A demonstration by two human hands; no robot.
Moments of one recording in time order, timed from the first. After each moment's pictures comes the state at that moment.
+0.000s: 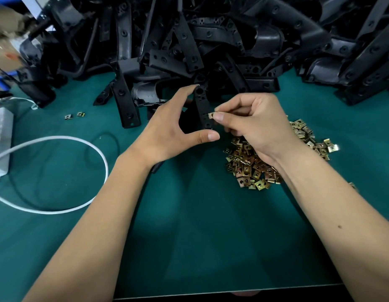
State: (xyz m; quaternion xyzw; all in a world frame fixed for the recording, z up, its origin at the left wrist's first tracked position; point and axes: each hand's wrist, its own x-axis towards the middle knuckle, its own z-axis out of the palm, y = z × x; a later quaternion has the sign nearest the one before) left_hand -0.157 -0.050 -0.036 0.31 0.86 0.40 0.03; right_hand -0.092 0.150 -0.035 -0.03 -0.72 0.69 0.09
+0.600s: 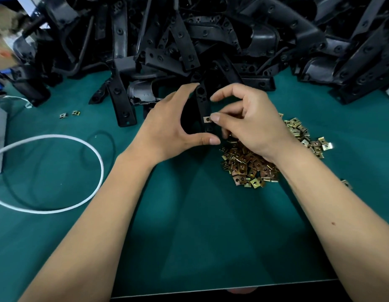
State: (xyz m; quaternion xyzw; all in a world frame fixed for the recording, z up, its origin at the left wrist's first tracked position) left_hand -0.158 -0.043 -0.037 0.34 0.88 0.33 -0.02; right_hand -0.094 0.157 -0.035 0.04 -0.82 0.57 0.09
